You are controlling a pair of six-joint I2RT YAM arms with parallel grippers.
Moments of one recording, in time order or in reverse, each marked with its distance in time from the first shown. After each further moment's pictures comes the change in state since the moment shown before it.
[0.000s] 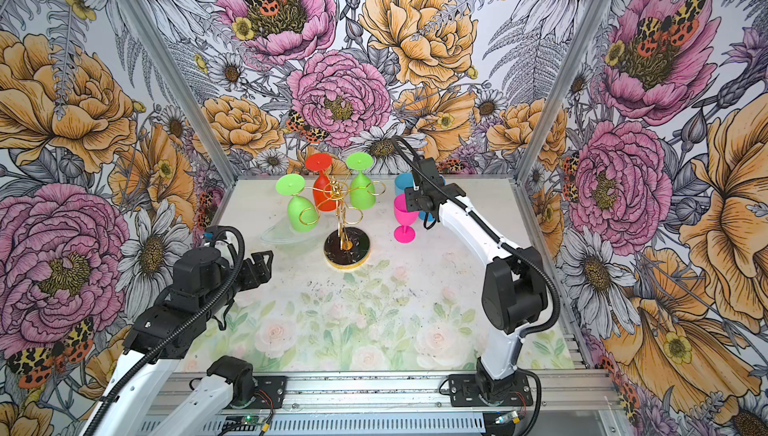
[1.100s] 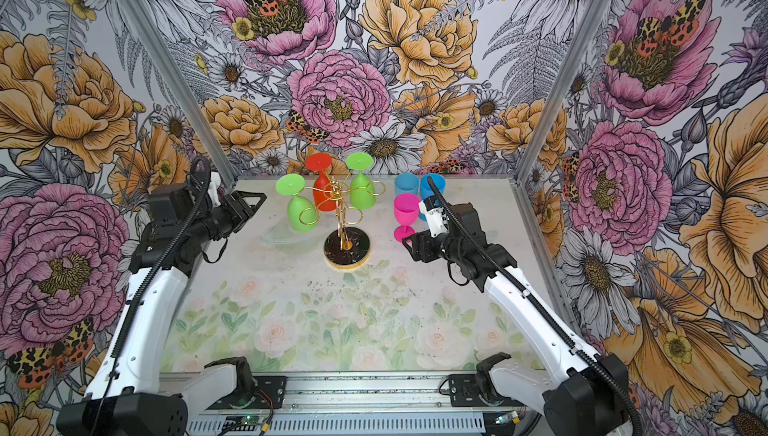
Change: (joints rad) left arm 0.404 0.473 0.298 0.293 0.713 -0.225; right arm 0.003 -0.618 -0.592 0.110 -0.454 0.001
